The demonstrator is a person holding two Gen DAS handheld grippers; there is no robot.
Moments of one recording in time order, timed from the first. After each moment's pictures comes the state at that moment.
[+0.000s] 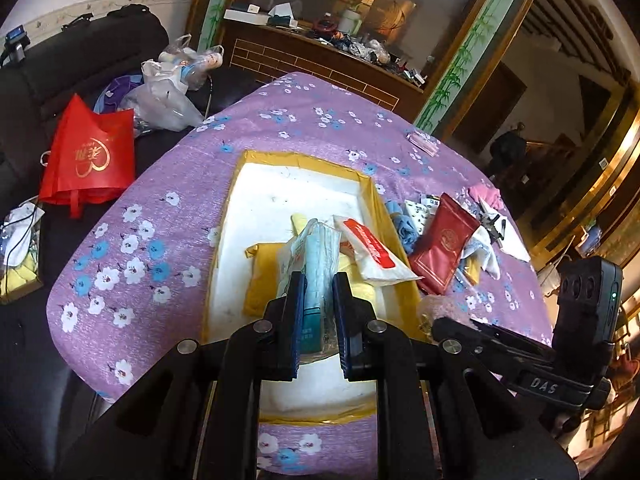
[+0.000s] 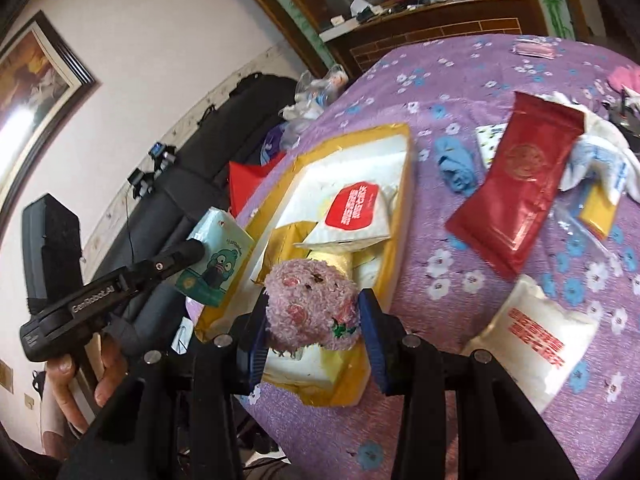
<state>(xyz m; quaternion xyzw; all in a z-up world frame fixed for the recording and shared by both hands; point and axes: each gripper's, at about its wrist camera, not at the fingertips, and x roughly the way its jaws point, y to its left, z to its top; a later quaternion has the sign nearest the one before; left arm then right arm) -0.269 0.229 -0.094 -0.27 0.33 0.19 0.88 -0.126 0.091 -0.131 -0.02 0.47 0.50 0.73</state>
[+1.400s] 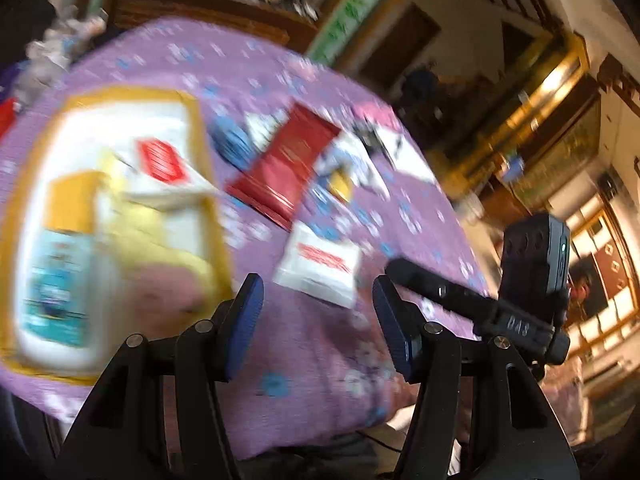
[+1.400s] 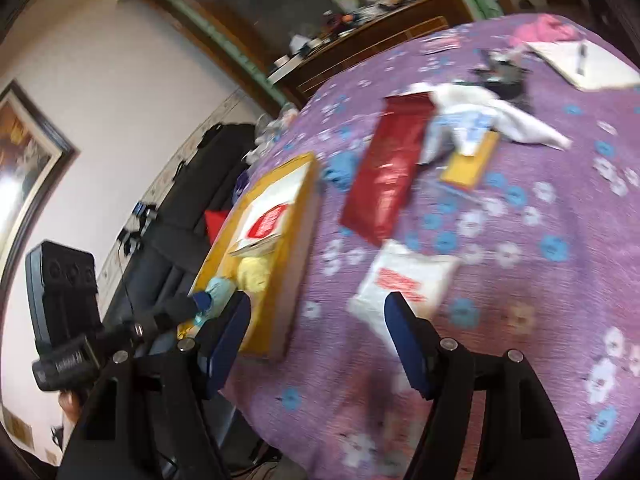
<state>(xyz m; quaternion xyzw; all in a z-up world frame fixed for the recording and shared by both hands) -0.197 0.113 -0.108 -0.28 0.40 -0.02 0.87 -0.103 -0.044 -0.129 0.09 0.46 0.43 0.77</state>
